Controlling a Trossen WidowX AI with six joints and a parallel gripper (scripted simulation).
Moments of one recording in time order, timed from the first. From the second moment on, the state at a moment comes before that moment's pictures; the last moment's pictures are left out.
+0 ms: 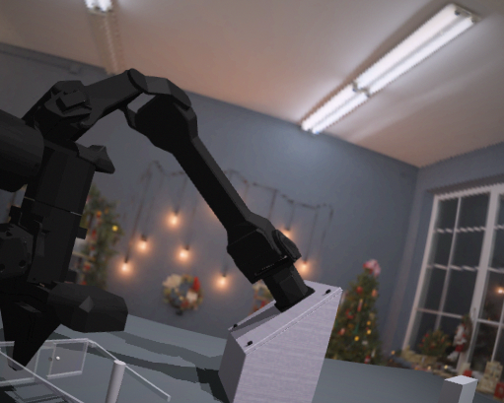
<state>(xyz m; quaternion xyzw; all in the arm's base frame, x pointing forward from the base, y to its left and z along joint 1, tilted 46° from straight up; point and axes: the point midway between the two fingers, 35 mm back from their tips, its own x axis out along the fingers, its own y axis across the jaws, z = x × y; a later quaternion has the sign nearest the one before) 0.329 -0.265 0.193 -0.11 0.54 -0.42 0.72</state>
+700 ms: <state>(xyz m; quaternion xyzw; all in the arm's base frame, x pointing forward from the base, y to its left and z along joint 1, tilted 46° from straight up) 0.335 -0.269 0.199 -0.11 0.54 -0.42 0.72</state>
